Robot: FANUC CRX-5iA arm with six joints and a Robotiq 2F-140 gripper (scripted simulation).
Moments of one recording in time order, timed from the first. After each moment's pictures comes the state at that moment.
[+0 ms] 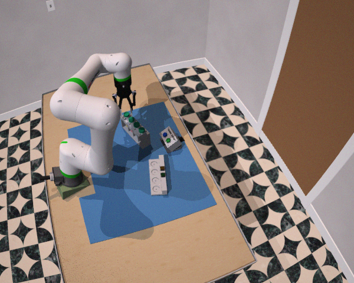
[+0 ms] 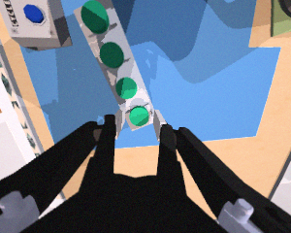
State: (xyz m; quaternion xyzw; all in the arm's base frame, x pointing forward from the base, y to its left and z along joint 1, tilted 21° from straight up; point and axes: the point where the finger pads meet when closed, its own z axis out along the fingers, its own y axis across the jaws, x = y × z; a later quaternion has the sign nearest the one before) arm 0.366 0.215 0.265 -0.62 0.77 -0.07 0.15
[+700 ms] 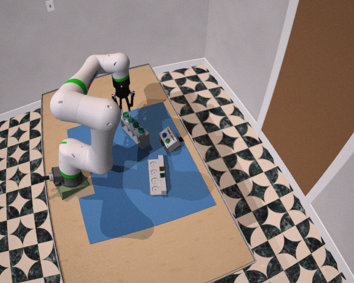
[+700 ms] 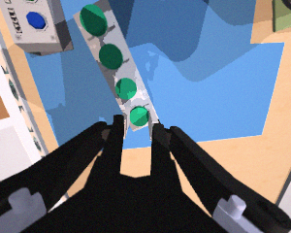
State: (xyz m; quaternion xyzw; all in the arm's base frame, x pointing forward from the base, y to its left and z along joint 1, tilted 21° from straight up) arm 0.365 0.215 0.266 -0.61 0.77 -0.08 0.16
